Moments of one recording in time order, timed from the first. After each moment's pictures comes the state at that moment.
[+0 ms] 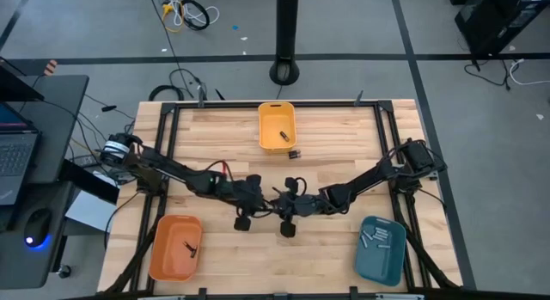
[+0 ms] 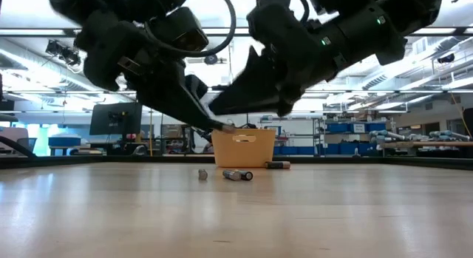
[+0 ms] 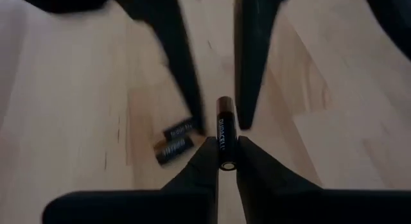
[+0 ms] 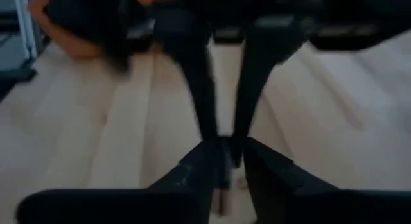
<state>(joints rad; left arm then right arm) -0.21 1.62 0.75 0.20 -0.01 0.00 0.30 1.91 0.92 0.51 0.34 0.27</state>
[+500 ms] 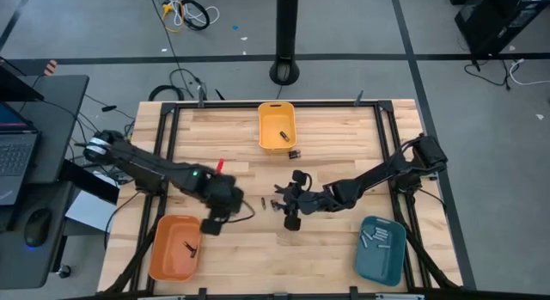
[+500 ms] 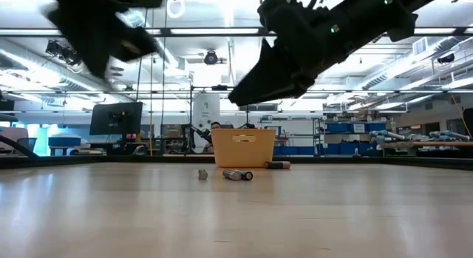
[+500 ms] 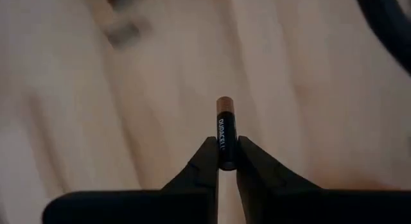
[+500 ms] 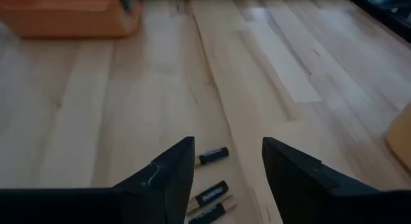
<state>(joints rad) -0.31 1.45 1.12 -0.89 0.06 -0.10 0.30 1.79 0.92 0.29 0.46 0.22</state>
